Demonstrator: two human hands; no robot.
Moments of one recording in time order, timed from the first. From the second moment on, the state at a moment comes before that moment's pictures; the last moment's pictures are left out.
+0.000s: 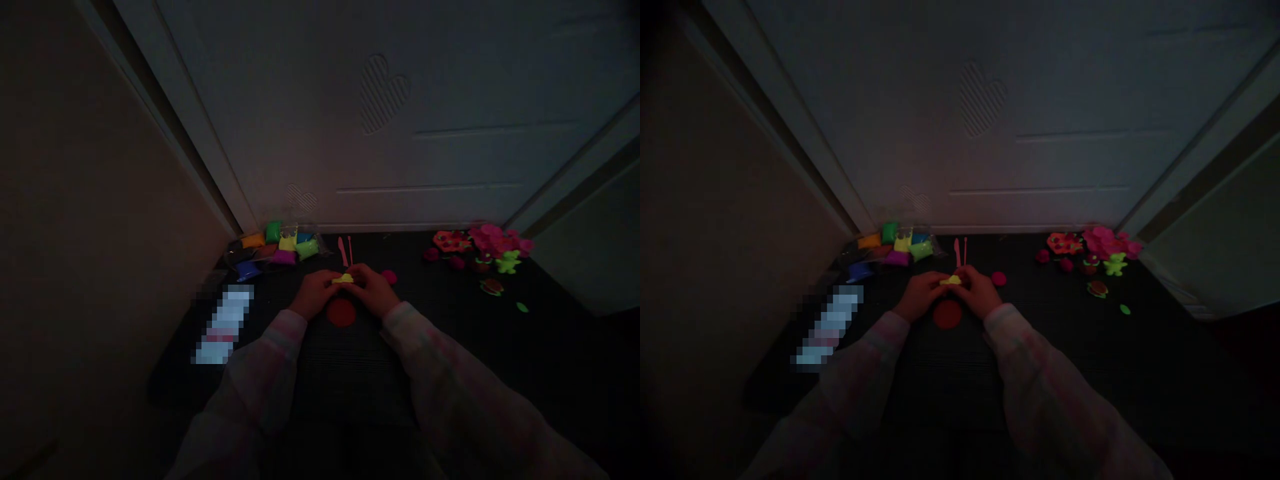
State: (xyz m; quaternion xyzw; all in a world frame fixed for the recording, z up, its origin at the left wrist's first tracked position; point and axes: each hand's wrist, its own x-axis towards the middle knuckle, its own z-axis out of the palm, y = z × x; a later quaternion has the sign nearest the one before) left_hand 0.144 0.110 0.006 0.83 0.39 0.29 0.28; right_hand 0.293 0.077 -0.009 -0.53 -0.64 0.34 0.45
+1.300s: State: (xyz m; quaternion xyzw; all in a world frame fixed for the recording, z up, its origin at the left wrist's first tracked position) left_hand 0.203 0.102 0.007 0.89 0.39 0.25 -0.02; right_hand 0.324 0.073 0.012 -0.66 -0.34 0.14 0.66
